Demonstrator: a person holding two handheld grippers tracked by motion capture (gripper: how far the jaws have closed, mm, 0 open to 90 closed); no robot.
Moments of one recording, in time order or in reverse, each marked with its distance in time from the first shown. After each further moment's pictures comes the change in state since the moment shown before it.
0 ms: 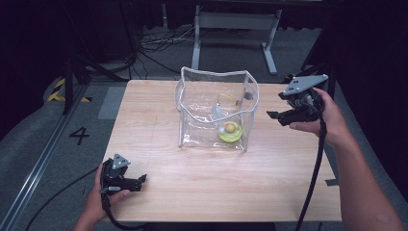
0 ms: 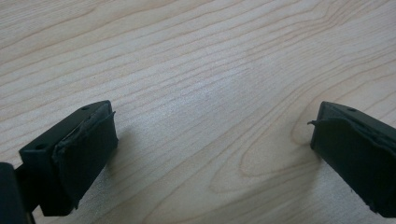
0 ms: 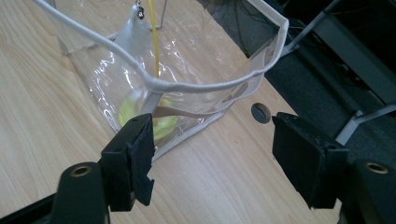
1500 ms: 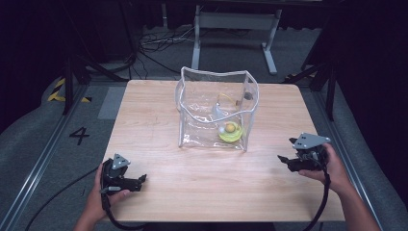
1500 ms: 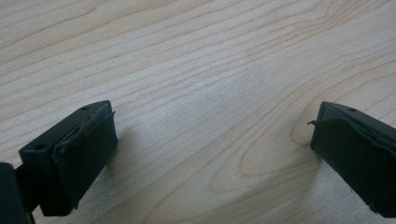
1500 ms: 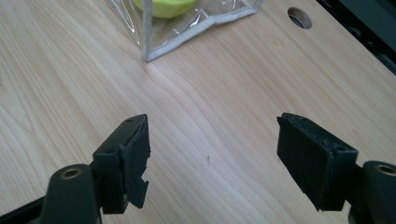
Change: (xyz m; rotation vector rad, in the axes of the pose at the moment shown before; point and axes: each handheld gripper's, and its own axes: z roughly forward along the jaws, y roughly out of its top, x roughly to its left) left arm 0.000 0.000 0.000 0.002 0.001 0.001; right arm 0.047 -0.159 0.042 0.044 -0.009 0.054
